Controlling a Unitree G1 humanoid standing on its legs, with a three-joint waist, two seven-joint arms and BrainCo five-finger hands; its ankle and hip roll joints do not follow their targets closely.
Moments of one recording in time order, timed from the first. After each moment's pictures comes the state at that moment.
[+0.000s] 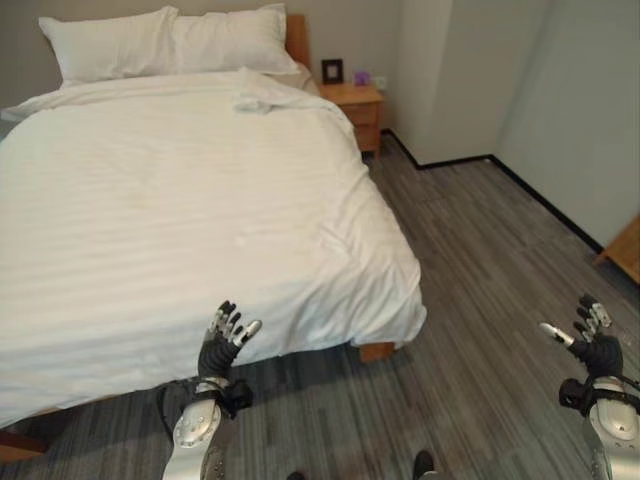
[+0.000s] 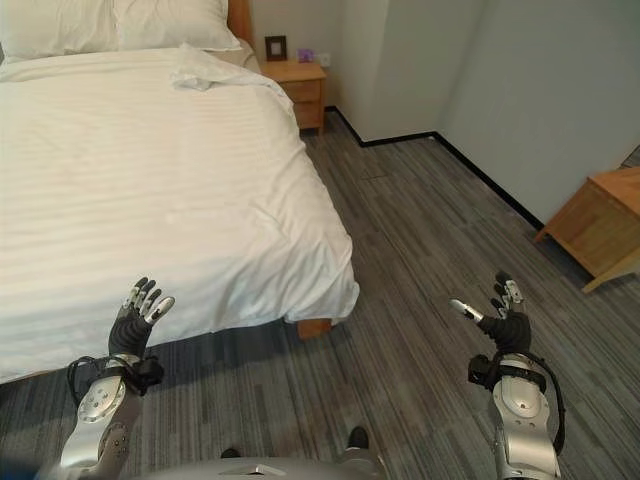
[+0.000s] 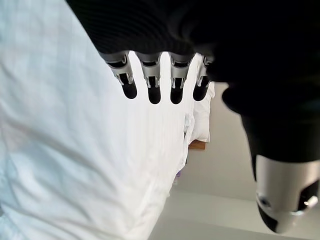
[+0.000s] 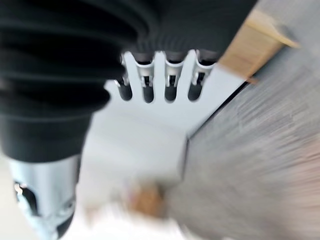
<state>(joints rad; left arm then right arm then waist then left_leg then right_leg) 0.23 0.25 0.01 0.12 -0.29 -0.12 0.09 0.25 -0.49 -0.08 0.13 -0.04 -0.11 -0.08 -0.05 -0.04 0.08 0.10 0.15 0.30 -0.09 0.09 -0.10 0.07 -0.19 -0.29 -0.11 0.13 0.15</state>
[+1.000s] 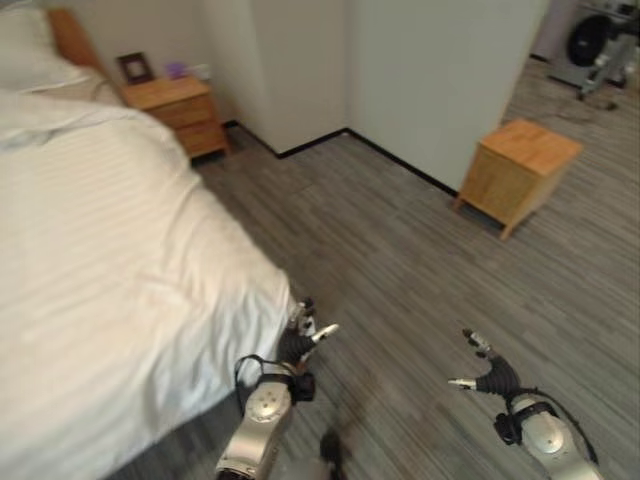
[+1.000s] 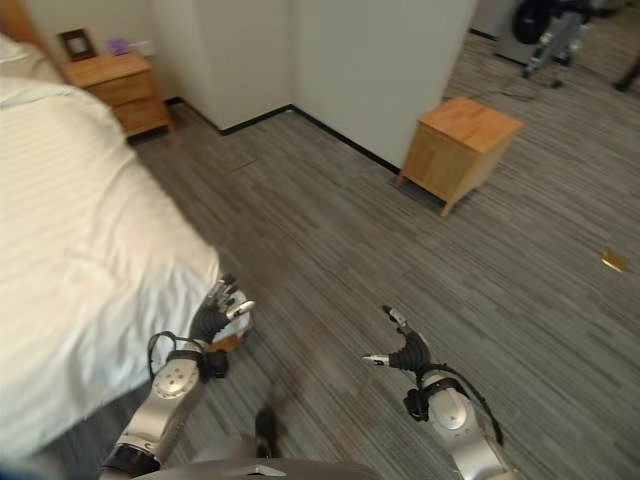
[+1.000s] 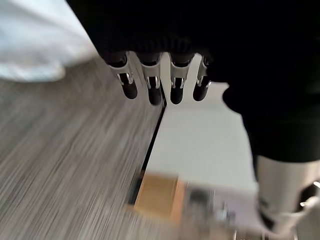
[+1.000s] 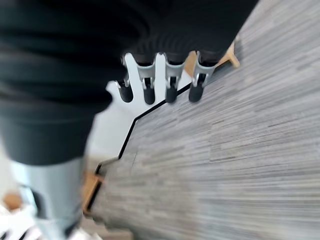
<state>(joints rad) -0.03 0.25 -0.31 0.21 -0.23 -0.10 0.15 0.21 -0.47 0.22 0.00 -0.16 -0.07 -0.04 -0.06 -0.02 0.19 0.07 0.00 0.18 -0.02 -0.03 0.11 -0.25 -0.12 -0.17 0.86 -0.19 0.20</state>
